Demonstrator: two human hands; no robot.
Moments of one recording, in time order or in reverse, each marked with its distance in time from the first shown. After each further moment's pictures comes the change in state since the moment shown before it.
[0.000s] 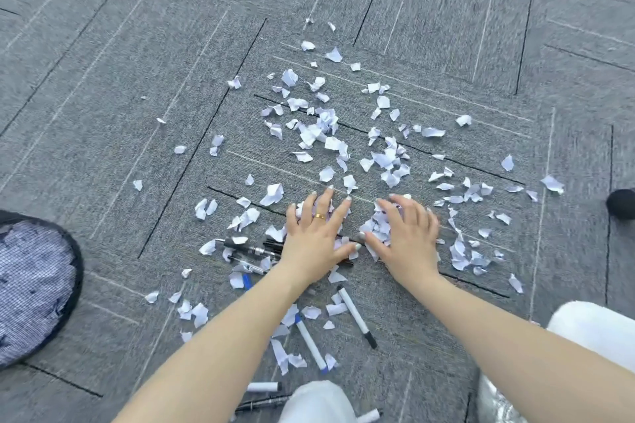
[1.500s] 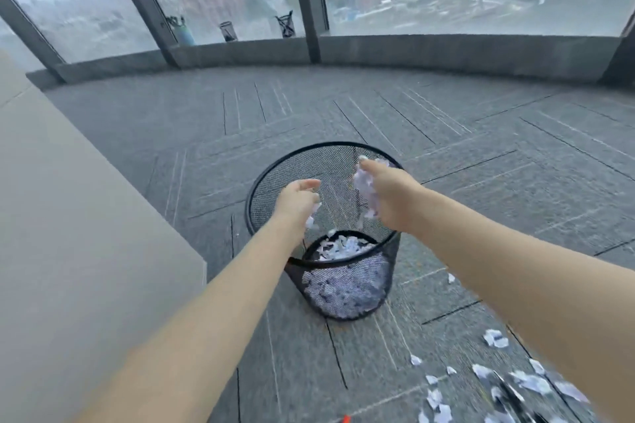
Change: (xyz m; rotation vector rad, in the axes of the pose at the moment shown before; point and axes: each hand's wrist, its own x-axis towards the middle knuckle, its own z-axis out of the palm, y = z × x) left_hand -0.323 -0.252 -0.228 -1.394 1.165 -1.014; right_hand -0.034 -0.514 -0.160 1.092 -1.066 -0.247
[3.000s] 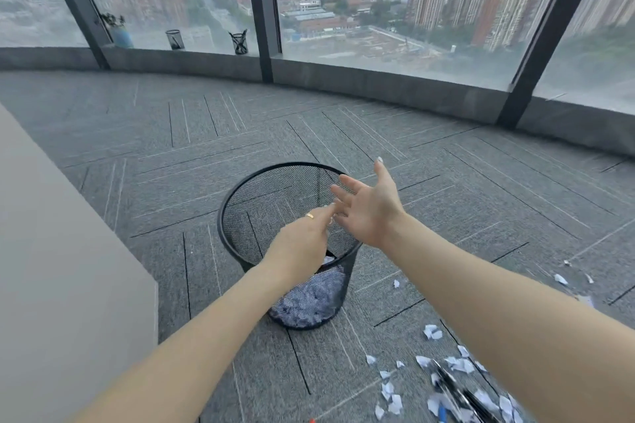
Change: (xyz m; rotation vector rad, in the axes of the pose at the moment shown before) left_hand -0.055 -0.010 0.003 0.948 -0.326 0.722; right_hand -0.046 -0.008 0.002 0.407 -0.043 -0.093
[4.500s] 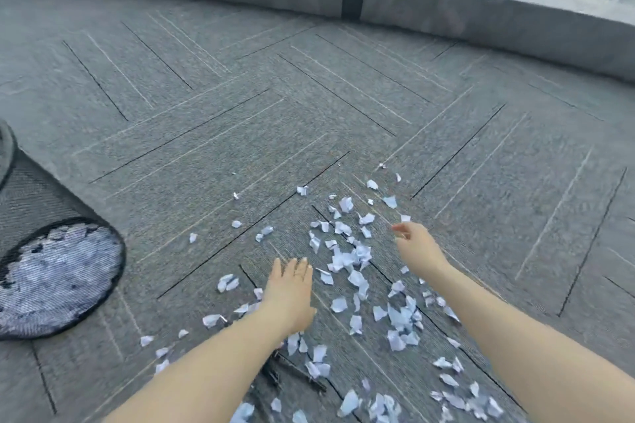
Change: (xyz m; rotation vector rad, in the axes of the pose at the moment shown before) left_hand 0.056 0.236 0.334 0.662 -0.764 0.231; right_hand -0.127 -0.032 -0.495 -1.143 0.773 0.083
